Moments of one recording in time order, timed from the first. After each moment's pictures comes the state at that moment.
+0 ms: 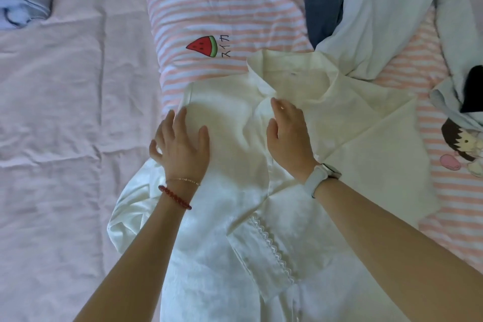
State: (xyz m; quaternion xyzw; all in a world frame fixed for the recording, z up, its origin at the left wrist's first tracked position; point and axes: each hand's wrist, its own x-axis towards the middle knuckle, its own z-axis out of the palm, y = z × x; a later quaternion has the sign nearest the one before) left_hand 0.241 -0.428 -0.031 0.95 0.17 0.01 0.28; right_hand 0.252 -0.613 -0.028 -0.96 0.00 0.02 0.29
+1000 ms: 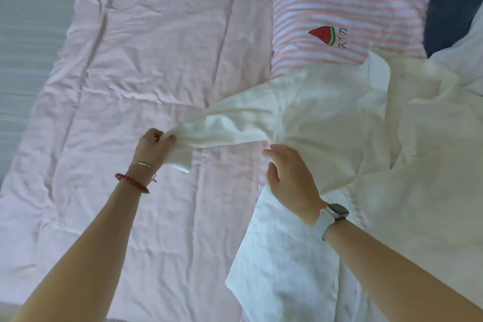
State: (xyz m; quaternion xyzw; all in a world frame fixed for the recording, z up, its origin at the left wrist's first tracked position) left_hand 0.138 -0.170 -0.004 0.86 0.36 -0.08 0.36; right_hand 0.129 -0.441 -0.008 -0.93 -0.15 0.12 0.31
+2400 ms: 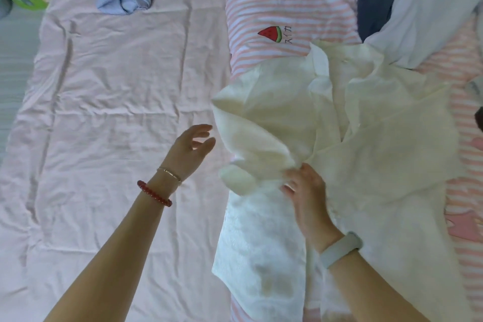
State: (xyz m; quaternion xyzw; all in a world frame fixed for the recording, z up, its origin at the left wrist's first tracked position) left_hand 0.129 -0.293 0.058 0.84 0.16 -0.16 0.50; right_hand 0.070 -0.504 0.038 -0.55 0.31 0.11 0.77
